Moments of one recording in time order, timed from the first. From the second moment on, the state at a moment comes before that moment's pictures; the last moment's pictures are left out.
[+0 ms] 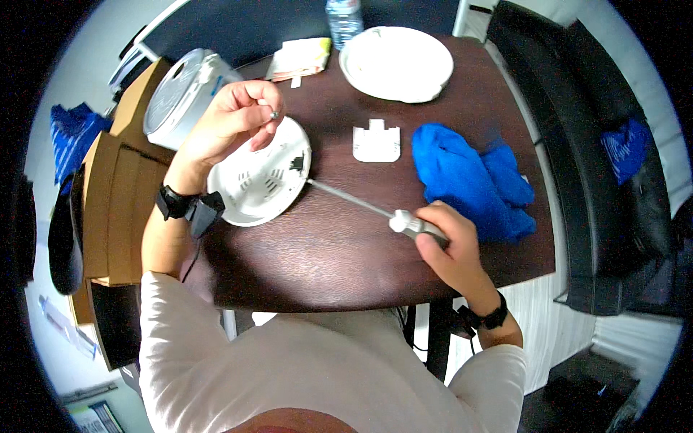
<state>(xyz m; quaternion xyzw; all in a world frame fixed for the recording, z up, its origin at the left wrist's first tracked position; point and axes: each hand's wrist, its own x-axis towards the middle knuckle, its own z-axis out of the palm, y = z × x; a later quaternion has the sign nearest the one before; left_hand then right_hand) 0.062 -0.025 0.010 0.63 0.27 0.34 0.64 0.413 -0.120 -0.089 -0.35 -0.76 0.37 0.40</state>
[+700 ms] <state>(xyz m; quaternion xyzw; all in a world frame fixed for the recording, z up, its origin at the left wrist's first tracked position) -0.019 -0.065 0.029 0.65 0.24 0.47 0.55 0.313 -0.100 -0.006 -0.32 -0.76 0.43 0.38</state>
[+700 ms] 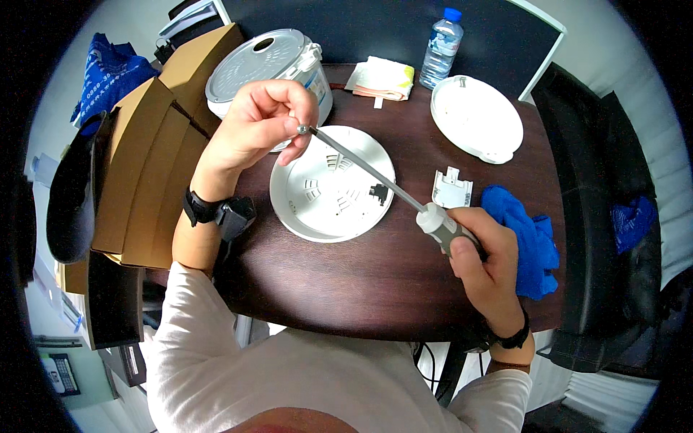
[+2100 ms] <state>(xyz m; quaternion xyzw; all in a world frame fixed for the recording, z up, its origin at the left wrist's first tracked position) -0.012 -0.067 0.013 0.58 0.24 0.54 0.56 0.292 -0.099 -0.034 -0.37 -0.78 0.31 0.40</state>
